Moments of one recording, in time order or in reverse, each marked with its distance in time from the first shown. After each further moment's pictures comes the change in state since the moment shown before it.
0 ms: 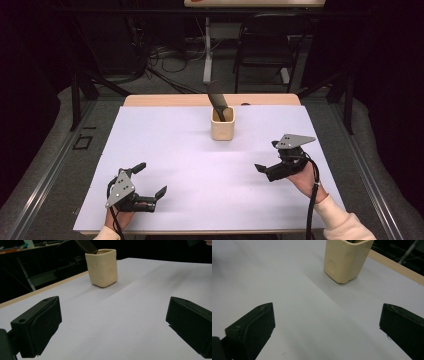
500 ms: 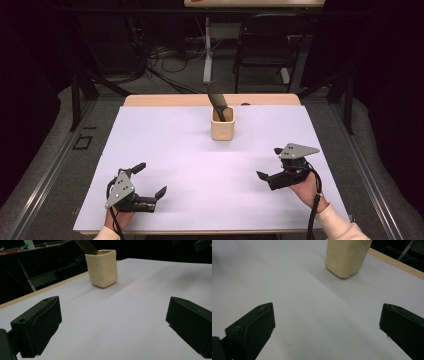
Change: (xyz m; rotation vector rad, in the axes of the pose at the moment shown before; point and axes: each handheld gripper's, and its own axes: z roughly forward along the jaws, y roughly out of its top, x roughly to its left) left arm 0.000 0.000 -0.001 -0.004 0.001 0.000; right arm 0.012 -0.021 -0.007 -0.027 -0.017 0.017
